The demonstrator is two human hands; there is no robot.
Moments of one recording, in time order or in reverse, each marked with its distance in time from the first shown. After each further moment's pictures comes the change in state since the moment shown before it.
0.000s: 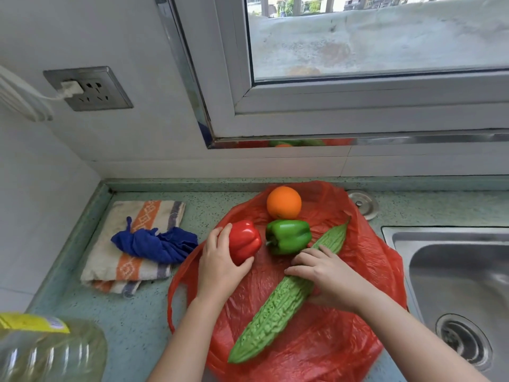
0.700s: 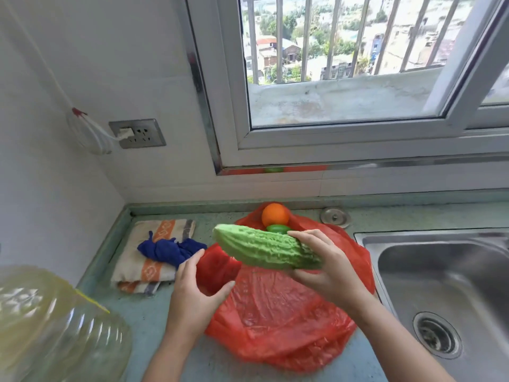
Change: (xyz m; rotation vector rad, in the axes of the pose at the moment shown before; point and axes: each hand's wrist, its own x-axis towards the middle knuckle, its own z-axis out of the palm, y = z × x) left_hand -0.107 0.008 -0.104 -0.325 0.131 0.005; right_hand -0.062 -0.104 -0.066 0.542 0.707 0.166
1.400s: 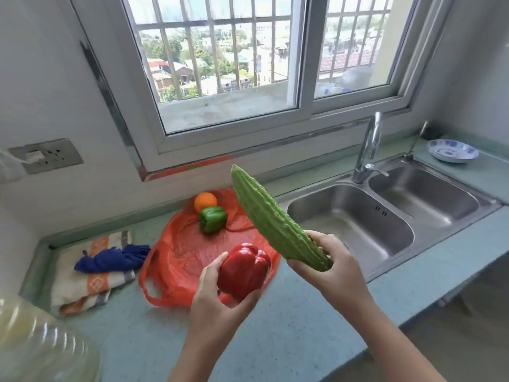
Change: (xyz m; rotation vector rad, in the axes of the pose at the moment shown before) left_hand -0.139 0.056 -0.020 -0.358 -0.425 0.310; right_hand -0.192 -0.129 -0.035 0.028 0.511 0.417
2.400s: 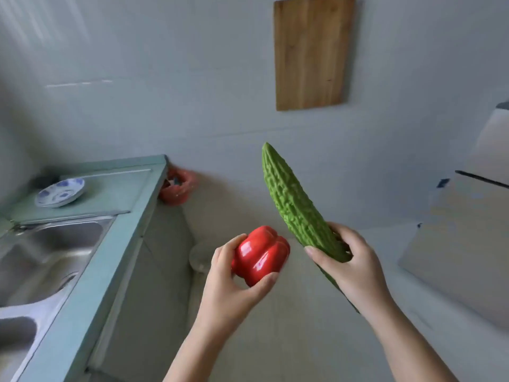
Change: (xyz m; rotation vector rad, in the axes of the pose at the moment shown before) left_hand -0.260 0.319 0.504 -0.317 -1.172 0.565; right_hand -0.388 0.087 -0.503 -0.310 1.257 0.476
